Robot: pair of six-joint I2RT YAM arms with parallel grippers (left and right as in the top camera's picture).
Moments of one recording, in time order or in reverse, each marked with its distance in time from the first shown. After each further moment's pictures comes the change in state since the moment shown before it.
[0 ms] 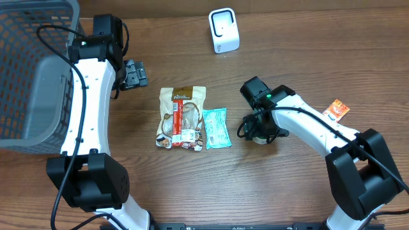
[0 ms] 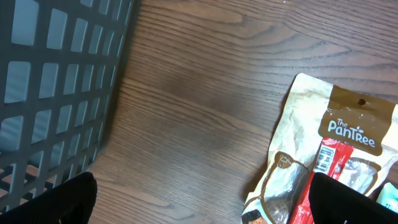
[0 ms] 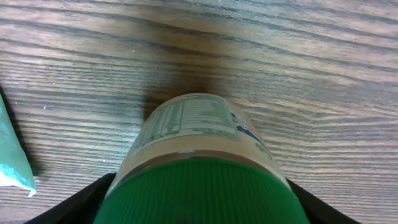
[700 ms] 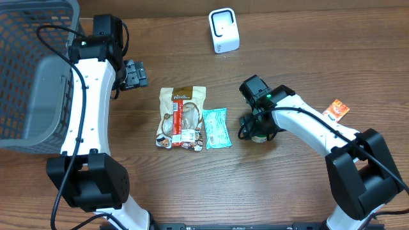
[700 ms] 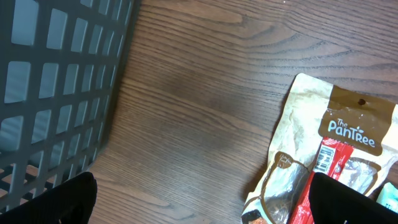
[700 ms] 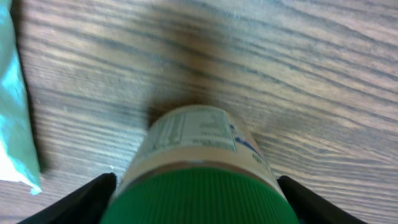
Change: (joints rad) left arm 0.000 0.000 0.000 0.000 0.000 0.000; right arm 0.000 0.000 0.000 0.056 -0.001 -0.138
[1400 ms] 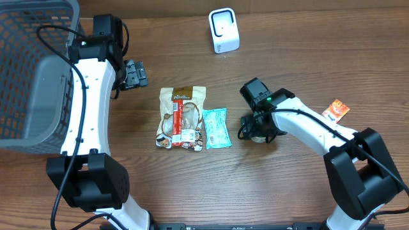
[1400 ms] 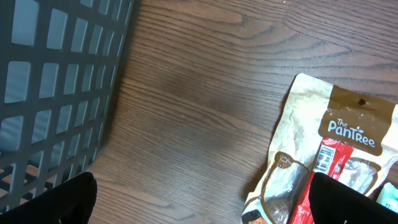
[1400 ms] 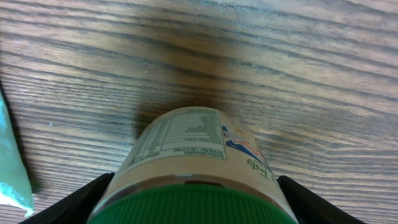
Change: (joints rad) left arm 0.000 0.000 0.000 0.000 0.000 0.000; right arm 0.000 0.001 -0.045 0.045 0.000 0.105
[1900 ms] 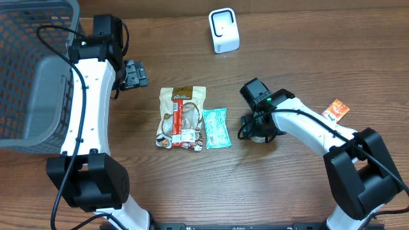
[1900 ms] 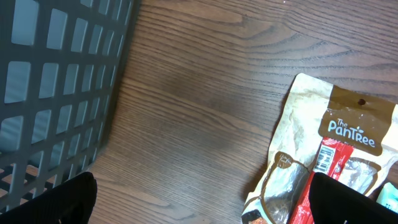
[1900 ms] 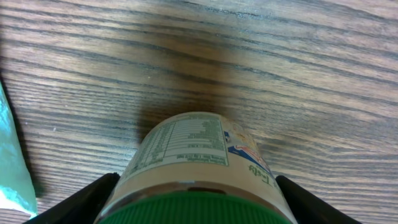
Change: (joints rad) left arm 0.000 0.000 0.000 0.000 0.000 0.000; right arm 0.000 0.000 -0.002 0.014 0.000 0.003
